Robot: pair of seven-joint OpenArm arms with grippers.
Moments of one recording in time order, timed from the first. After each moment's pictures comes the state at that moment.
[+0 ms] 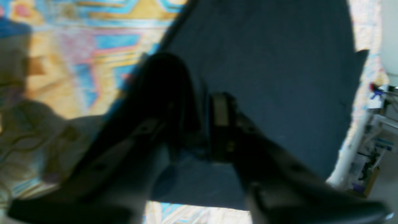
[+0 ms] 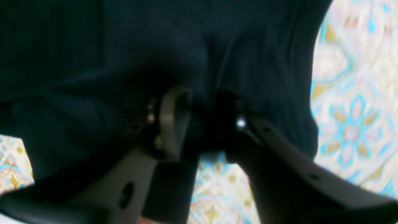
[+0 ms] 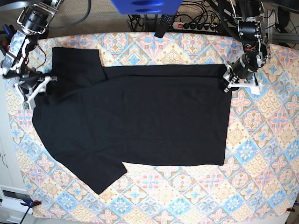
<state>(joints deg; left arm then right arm) 13.7 -12.2 -21.0 77.6 -57.5 -1.1 42.9 -7.1 16.5 36.9 81.4 17.6 41.3 -51.9</state>
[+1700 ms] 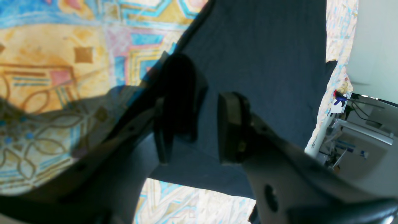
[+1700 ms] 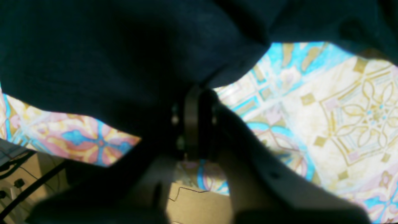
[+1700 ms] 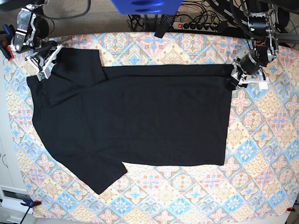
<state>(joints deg) 17.2 -17.0 -21.1 77.6 -71.1 -1.0 42.9 -22.7 18.6 23.7 81.7 17.3 39.3 -45.3</state>
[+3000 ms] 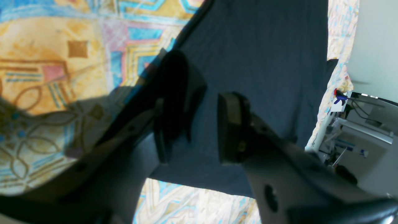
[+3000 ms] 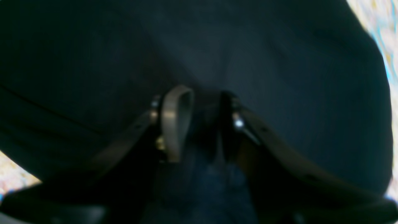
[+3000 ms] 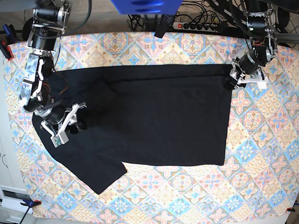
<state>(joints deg) 17.4 -16.7 -20.7 77.6 -70.9 -1.0 42.8 4.4 14.8 16.2 84.9 21.8 41.2 -47.8</state>
